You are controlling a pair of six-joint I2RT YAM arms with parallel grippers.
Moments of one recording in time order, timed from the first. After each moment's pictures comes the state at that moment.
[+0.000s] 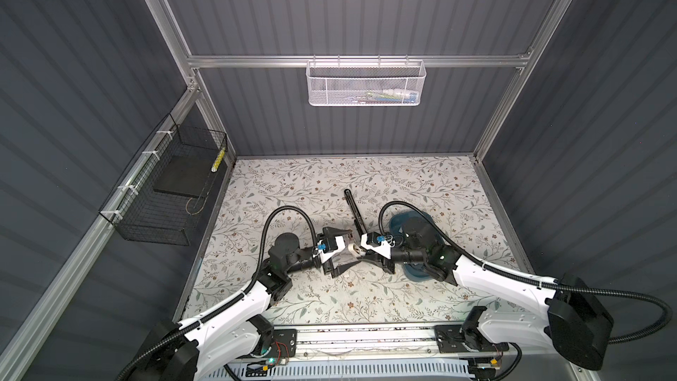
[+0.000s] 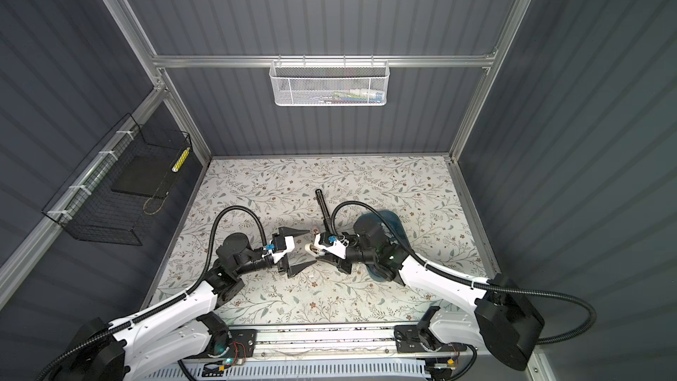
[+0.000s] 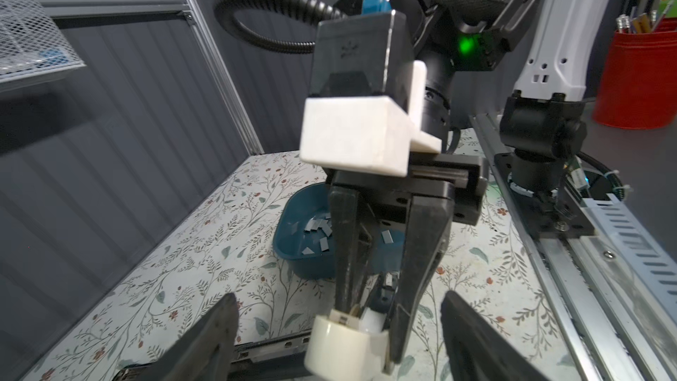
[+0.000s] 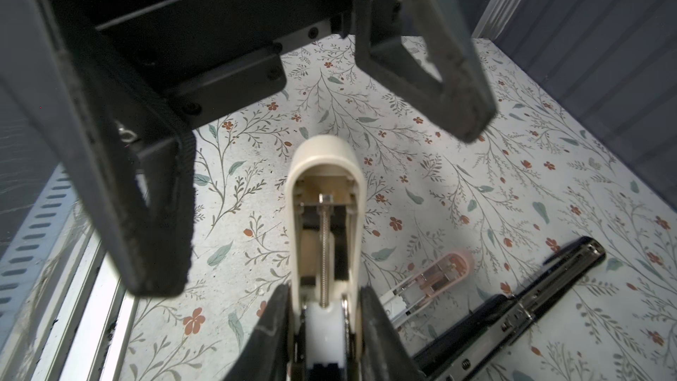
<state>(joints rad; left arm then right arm) -0.66 0.97 0.35 0.57 0.63 0.32 0.79 1.22 0.63 0.11 -0.49 -0.39</state>
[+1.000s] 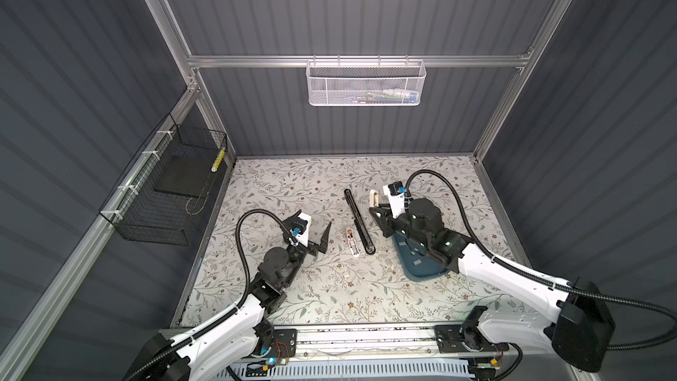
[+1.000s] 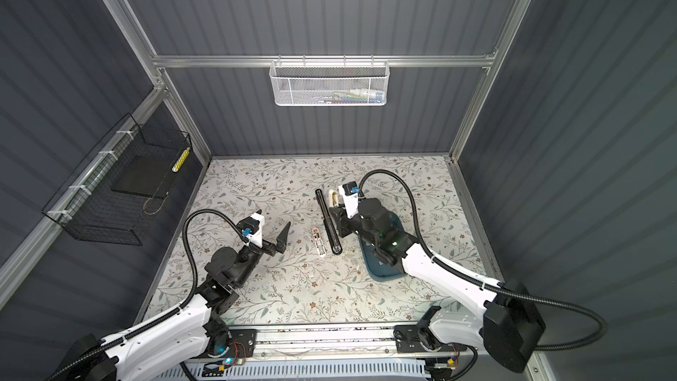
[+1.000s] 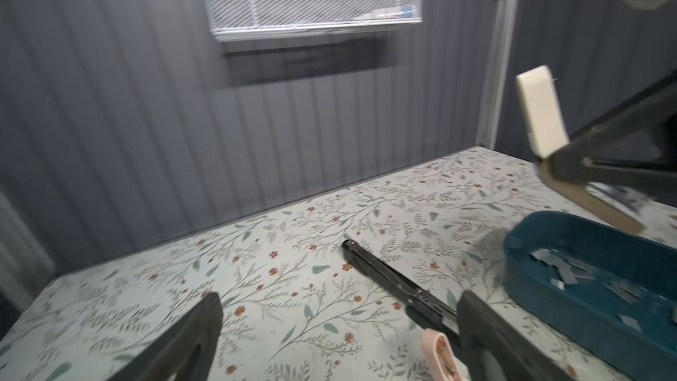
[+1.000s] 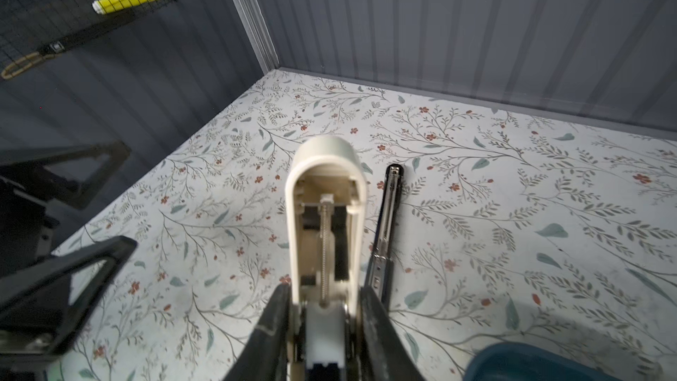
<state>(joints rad) -0.66 0.85 0.23 0.68 -0.29 0.09 0.77 1.25 0.85 0.06 0.04 0.26</state>
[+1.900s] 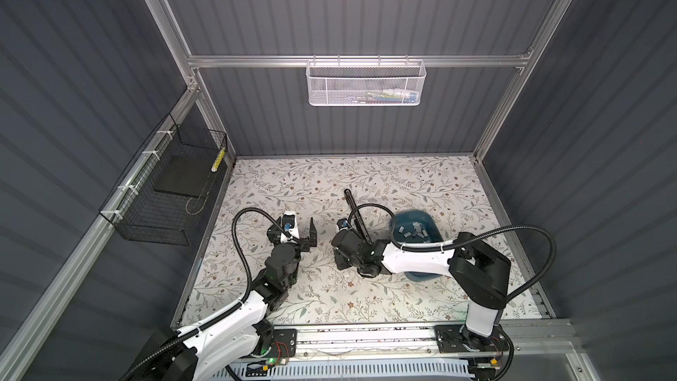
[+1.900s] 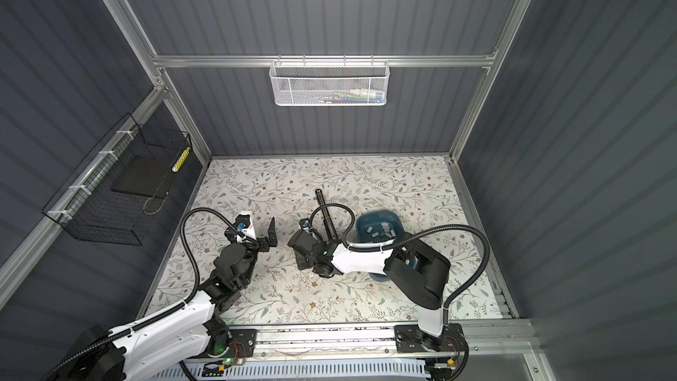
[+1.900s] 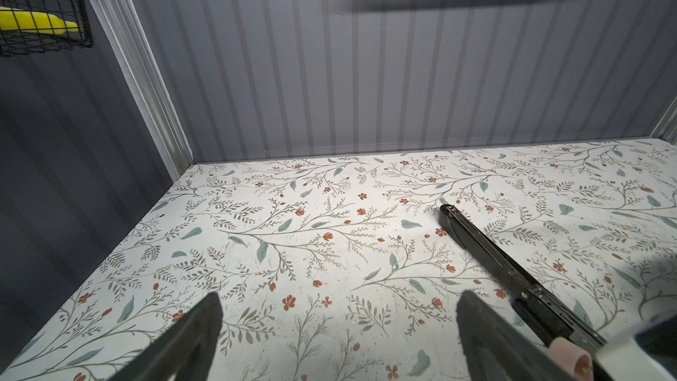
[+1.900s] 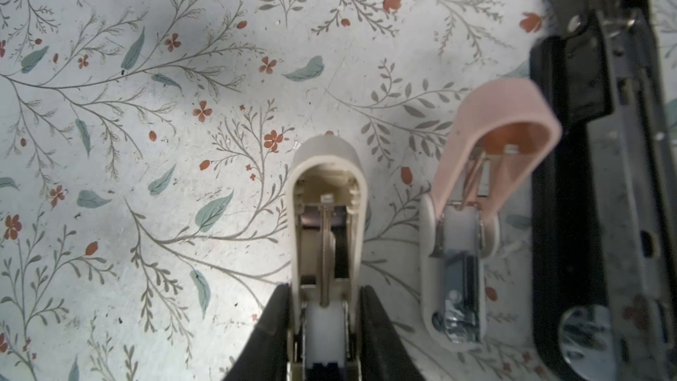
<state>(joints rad) -0.66 0.92 0.23 0.59 -0.59 -0.01 1.09 1.85 1.10 -0.17 0.25 0.65</state>
